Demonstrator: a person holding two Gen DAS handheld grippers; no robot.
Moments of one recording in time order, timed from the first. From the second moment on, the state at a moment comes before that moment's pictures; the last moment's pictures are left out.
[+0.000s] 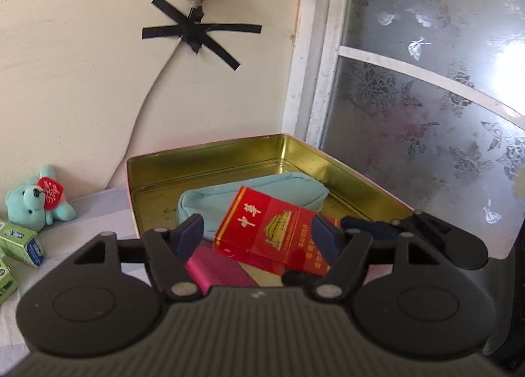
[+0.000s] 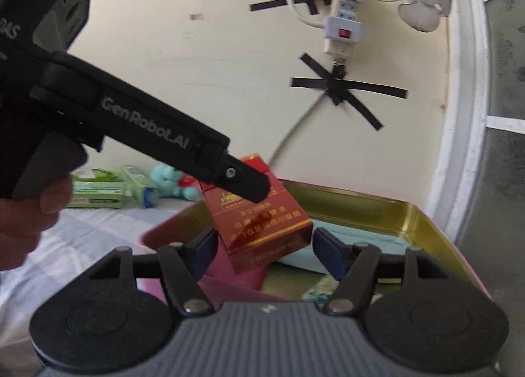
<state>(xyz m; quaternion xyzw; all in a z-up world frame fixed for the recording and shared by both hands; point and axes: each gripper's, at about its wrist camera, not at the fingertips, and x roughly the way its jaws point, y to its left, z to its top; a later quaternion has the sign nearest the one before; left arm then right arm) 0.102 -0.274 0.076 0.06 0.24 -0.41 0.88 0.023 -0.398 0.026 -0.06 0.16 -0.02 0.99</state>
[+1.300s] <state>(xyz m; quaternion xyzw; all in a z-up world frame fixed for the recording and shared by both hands) 0.053 -0.205 0.057 0.11 0.24 -0.29 0.92 -0.034 -0.419 0.033 0.13 0.16 -0.09 0.97</state>
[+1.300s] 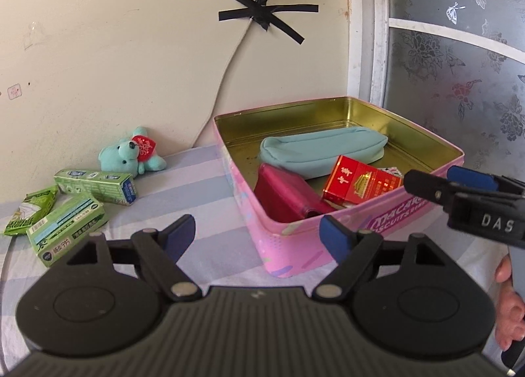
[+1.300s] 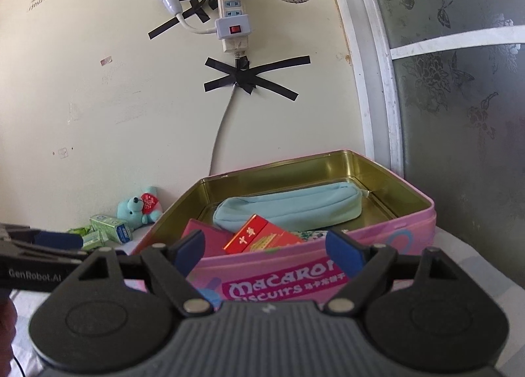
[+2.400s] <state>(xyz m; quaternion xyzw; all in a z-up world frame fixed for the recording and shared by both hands) 0.071 -0.158 0.039 0.09 0.25 -0.25 0.93 -0.013 -0.366 0.036 0.12 0.18 -0.06 0.97</state>
